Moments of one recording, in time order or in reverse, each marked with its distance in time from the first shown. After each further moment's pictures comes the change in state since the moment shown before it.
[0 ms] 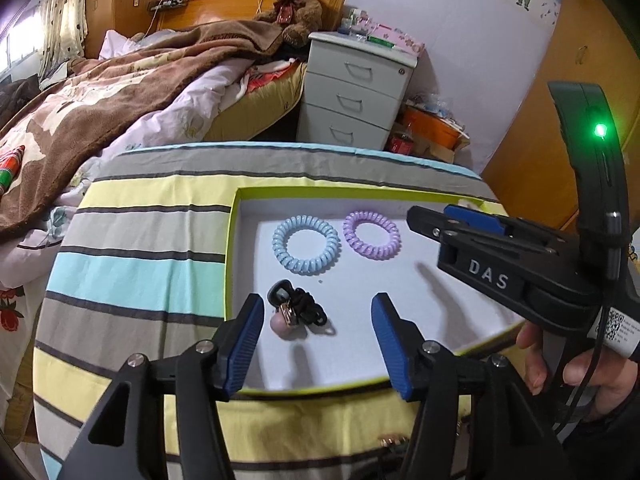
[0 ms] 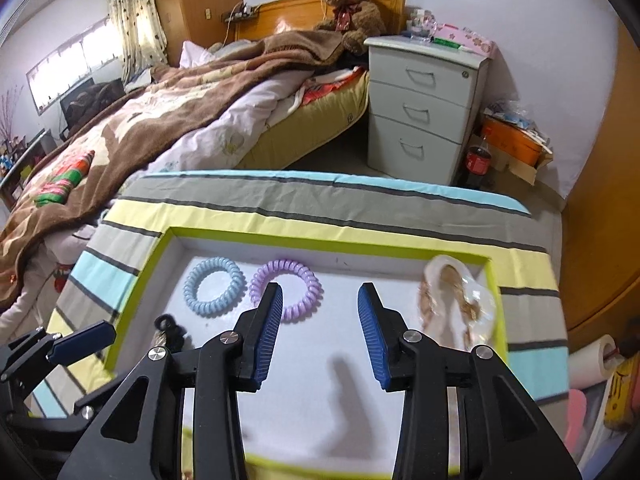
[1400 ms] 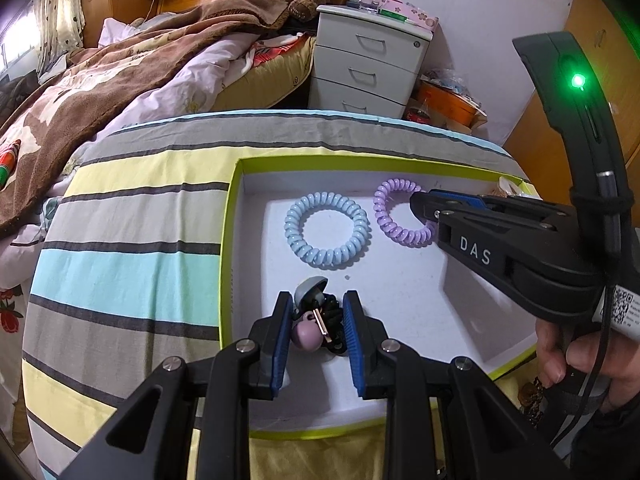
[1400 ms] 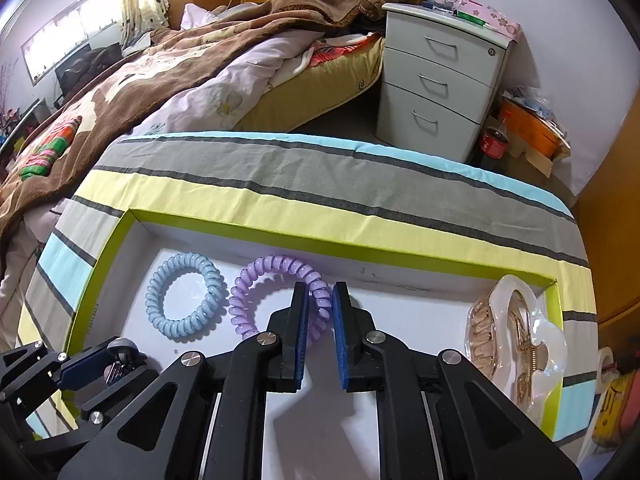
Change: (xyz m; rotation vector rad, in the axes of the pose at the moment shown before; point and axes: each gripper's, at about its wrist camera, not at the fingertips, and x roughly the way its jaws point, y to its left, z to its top) left arm 0.049 0.007 0.004 0.008 0.093 0.052; right arm 0.070 0.013 0.010 -0.058 0.136 -0.013
